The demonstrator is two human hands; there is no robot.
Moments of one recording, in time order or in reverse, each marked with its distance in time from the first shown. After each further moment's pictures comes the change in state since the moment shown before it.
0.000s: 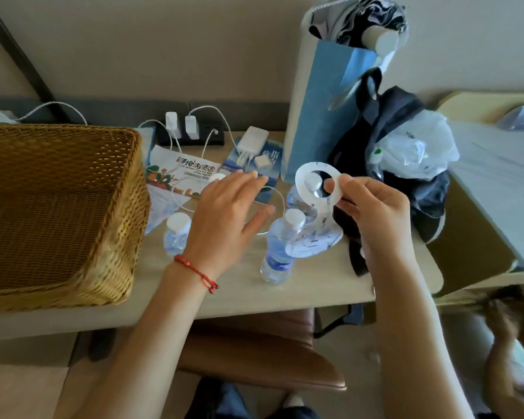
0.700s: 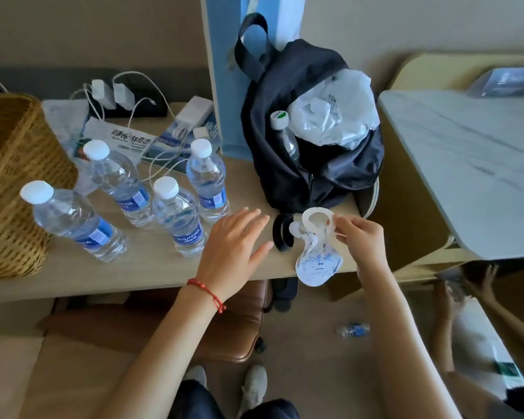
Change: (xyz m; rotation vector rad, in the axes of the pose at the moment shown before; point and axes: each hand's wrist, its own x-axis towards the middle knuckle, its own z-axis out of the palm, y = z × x) left_hand -0.013 0.136 0.159 0.039 -0.188 -0.064; right_hand 0.058 0.114 -0.208 -0.349 0.058 0.291
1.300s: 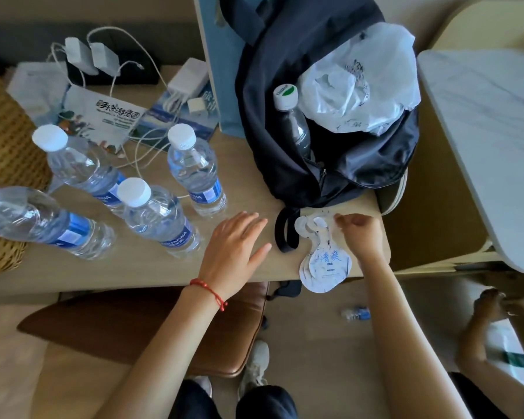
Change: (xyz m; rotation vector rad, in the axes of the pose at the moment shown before) left_hand 0.025 -0.028 0.058 -0.018 -0.171 -0.141; right_hand 0.084 0.050 0.027 -0.195 -0.073 0.125
